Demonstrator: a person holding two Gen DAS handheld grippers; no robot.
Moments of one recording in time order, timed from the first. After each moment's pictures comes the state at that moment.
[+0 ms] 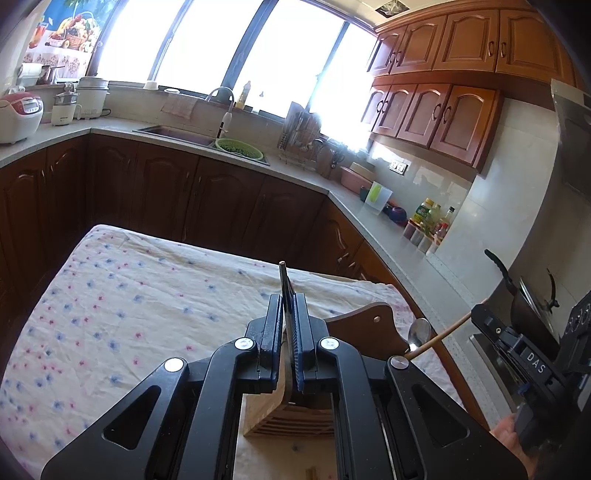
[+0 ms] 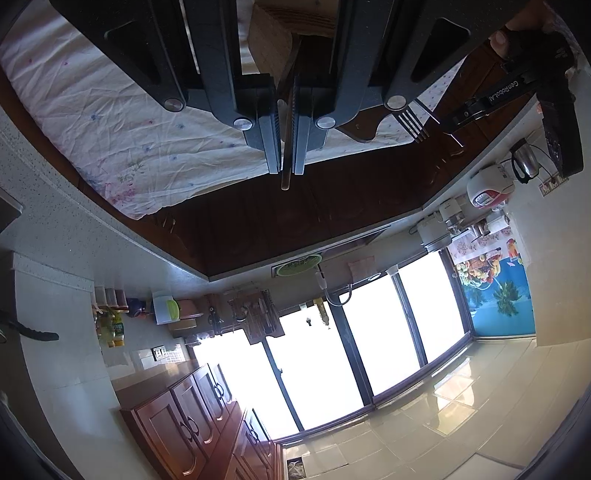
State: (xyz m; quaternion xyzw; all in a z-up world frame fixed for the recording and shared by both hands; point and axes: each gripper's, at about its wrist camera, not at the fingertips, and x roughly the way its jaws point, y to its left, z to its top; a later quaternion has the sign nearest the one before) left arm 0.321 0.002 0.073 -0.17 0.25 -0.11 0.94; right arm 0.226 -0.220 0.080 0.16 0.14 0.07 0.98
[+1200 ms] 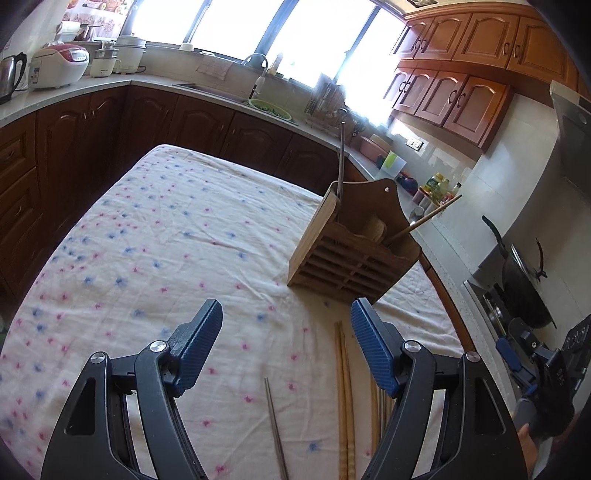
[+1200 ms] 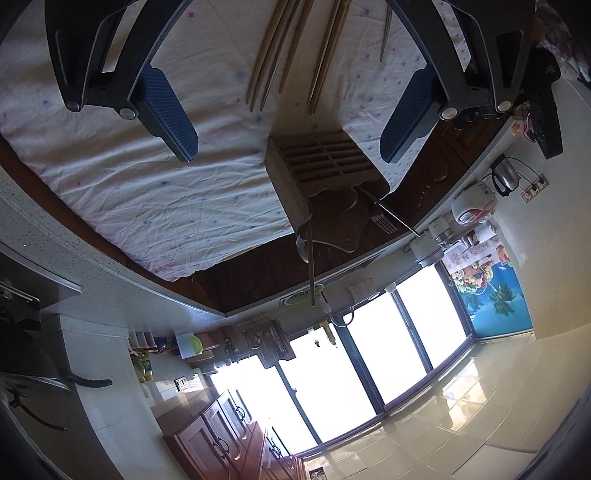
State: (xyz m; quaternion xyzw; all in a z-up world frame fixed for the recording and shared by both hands) left arm 0.159 0.047 0.015 -0.20 0.32 -0.08 0.92; right arm 0.075 -0.242 0.027 0.19 0.19 0.07 0.96
